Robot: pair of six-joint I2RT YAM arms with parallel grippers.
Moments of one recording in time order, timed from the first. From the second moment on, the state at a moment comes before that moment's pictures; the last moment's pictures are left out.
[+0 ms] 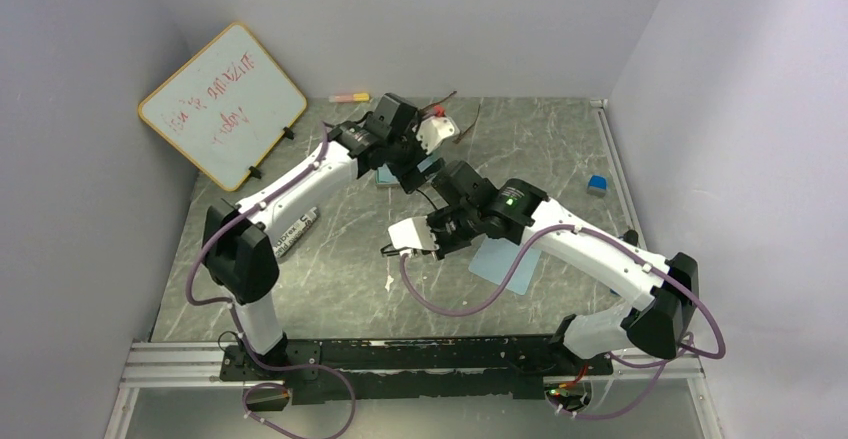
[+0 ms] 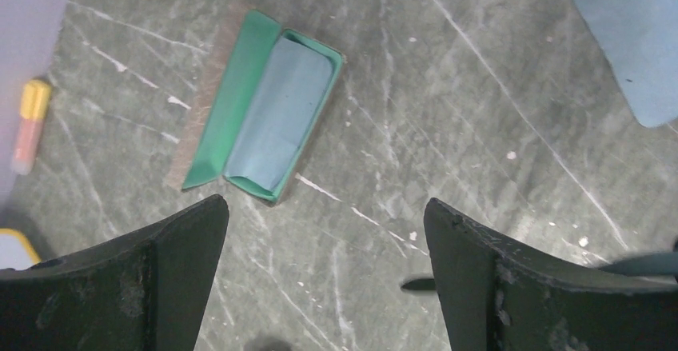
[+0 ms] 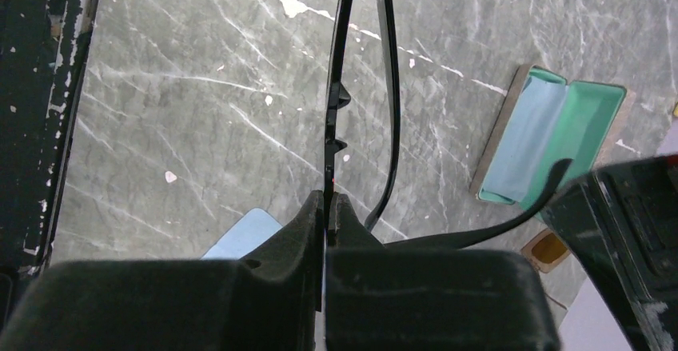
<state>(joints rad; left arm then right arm) -0.67 1.77 1.65 -0.66 0.11 0.40 0.92 1.37 1.29 -0.91 -0.30 -1.01</state>
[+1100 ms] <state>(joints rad) -0.67 1.79 1.72 -0.76 0.07 0.45 0.98 1.37 1.31 -0.87 -0.20 -1.03</state>
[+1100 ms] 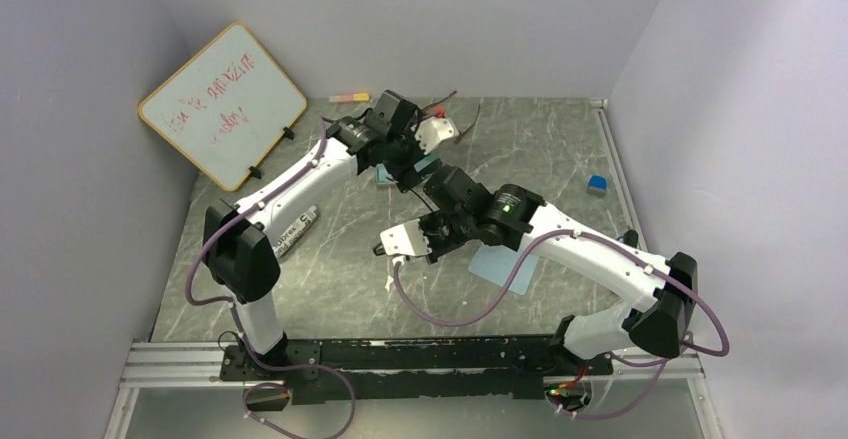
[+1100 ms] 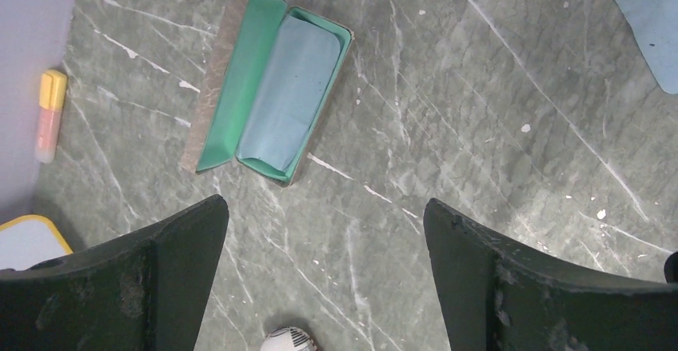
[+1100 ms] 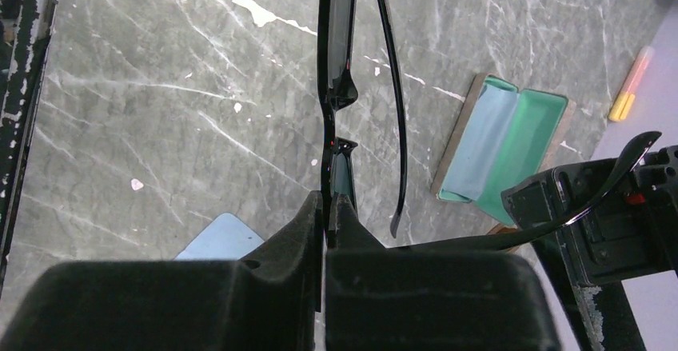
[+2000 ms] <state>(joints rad) -0.69 1.67 1.50 -0.68 0.06 0.49 0.89 1.36 1.30 -0.75 -0.17 -0.95</state>
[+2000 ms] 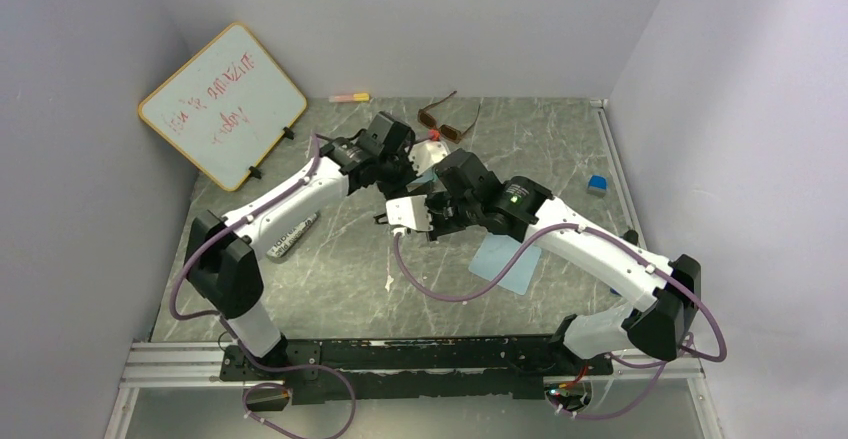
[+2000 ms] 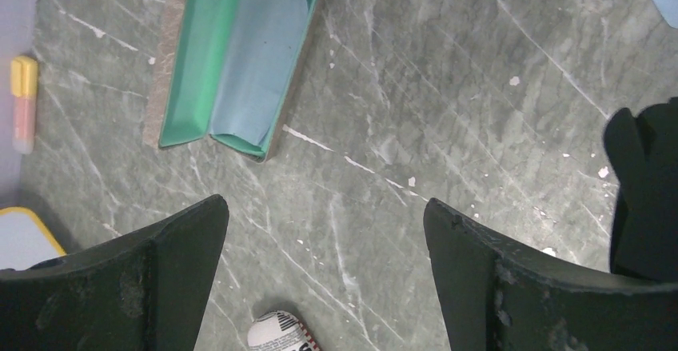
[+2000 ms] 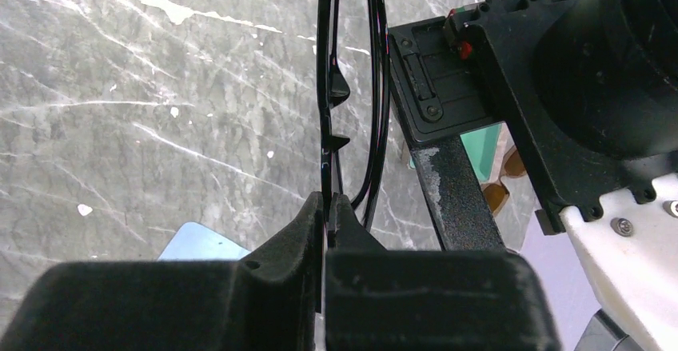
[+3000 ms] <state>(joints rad) -0.13 1.39 1.18 -0.45 0.13 0.33 0.58 1.90 1.93 -1.11 -0.52 -1.00</state>
